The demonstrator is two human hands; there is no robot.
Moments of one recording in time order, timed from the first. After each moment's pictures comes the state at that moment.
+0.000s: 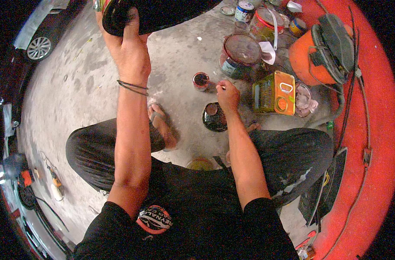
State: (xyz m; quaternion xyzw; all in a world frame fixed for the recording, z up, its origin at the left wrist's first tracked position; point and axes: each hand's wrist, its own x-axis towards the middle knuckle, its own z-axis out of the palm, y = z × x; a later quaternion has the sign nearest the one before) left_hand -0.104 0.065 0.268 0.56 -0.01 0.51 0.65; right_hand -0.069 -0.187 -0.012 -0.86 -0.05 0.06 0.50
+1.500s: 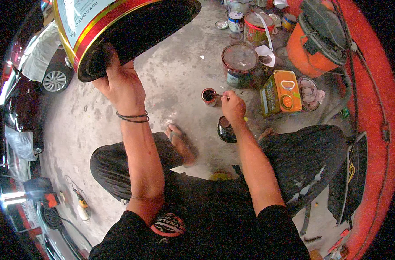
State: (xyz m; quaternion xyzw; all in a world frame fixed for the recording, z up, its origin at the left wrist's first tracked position) left_hand -0.130 0.037 0.340 0.52 -0.11 0.49 0.69; right_hand -0.082 -0.178 0.018 -0.89 -0.03 0.05 0.45
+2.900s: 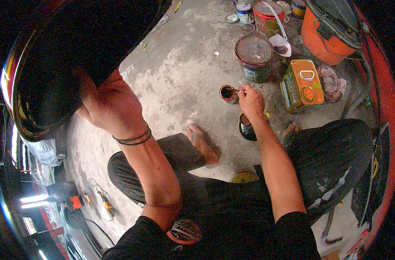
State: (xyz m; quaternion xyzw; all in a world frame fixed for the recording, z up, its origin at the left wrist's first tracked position) left_hand -0.151 0.028 0.371 0.50 -0.17 0.53 0.66; right_hand -0.083 -0.171 0.043 -0.90 -0.04 0.04 0.44
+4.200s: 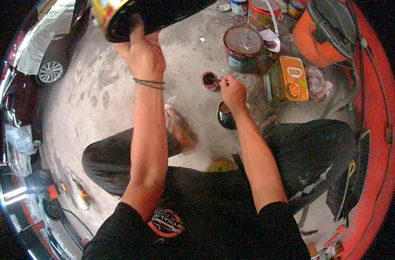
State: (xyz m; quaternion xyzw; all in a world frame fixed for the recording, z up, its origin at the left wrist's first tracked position) left_hand -0.079 0.036 0.268 0.47 -0.05 0.41 0.78; right_hand -0.082 -0.169 0.016 -0.87 -0.04 0.06 0.49
